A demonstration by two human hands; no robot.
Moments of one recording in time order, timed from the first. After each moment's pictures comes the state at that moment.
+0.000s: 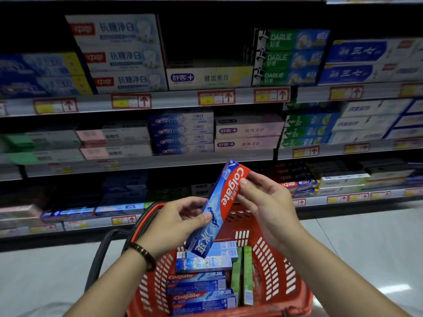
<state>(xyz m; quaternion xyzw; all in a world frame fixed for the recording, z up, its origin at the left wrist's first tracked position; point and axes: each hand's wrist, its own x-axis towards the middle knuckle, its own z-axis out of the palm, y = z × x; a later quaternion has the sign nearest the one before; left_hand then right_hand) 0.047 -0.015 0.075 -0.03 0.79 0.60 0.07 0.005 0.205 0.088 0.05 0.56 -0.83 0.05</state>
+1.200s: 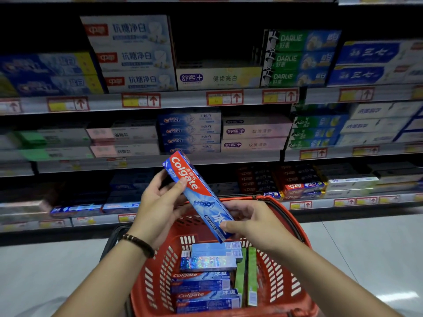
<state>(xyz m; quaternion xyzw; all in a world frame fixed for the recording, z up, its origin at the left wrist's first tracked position) 0.040 -0.027 0.099 -0.13 0.56 0.82 -0.07 0.029 0.195 0.085 -0.10 0.74 -0.63 0.22</state>
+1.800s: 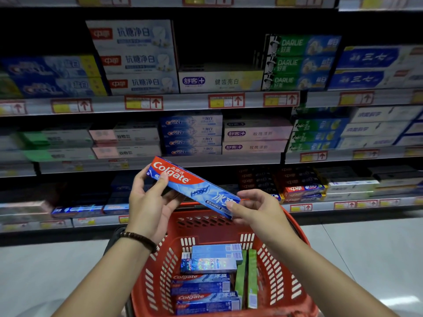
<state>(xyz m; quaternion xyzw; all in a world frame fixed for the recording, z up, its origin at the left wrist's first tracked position) 0.033 -0.041 0.100 -0.20 0.45 0.86 -0.16 0.016 0.193 0.076 0.01 0.70 -0.70 0.11</state>
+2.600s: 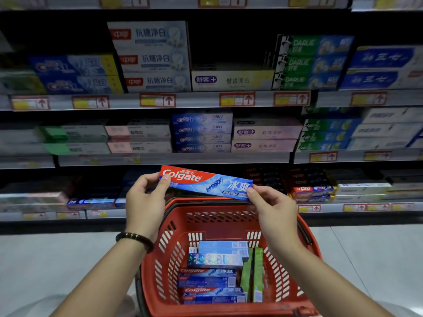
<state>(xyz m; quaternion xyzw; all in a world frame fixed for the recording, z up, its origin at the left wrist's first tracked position) 0.058 -0.062 0.092 -0.22 0.63 0.70 -0.25 0.019 0.181 0.061 0.05 0.68 -0.73 -0.06</state>
